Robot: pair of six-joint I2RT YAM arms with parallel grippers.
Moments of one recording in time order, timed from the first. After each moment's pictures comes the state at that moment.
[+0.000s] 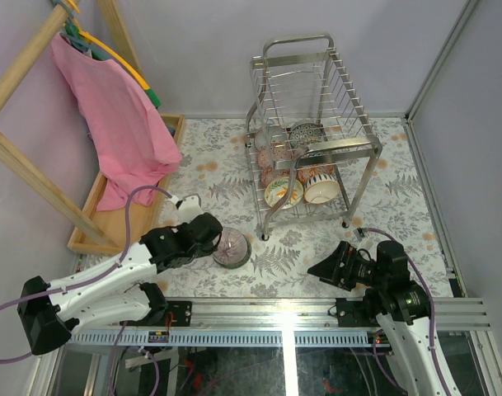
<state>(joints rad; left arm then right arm) -0.94 0.96 0.72 -0.80 -0.46 -1.05 0.24 0.06 0.25 -0.80 -0.75 0.87</state>
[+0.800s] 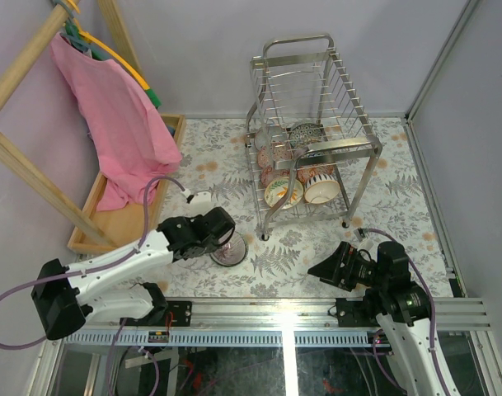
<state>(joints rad) -0.94 1.12 0.83 -0.88 -0.48 -0.99 0.24 0.05 0.25 -0.81 -0.75 0.88</state>
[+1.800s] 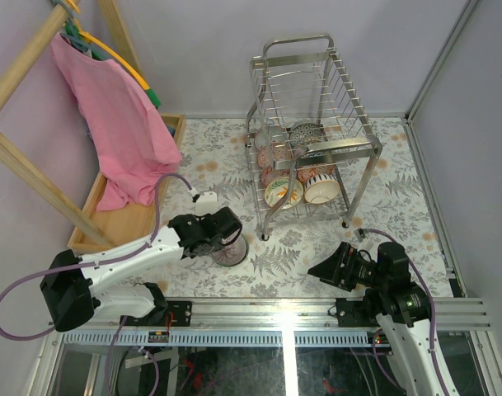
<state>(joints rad) -0.95 1.22 0.86 -0.89 -0.53 -0.98 0.24 0.03 0.25 -0.81 -0.75 0.88</state>
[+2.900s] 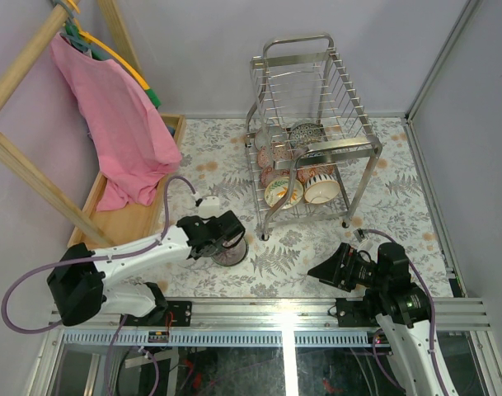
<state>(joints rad) -0.95 1.28 0.82 -0.87 -0.53 -0.99 0.24 0.02 0.24 -0.81 -0.77 0.88</state>
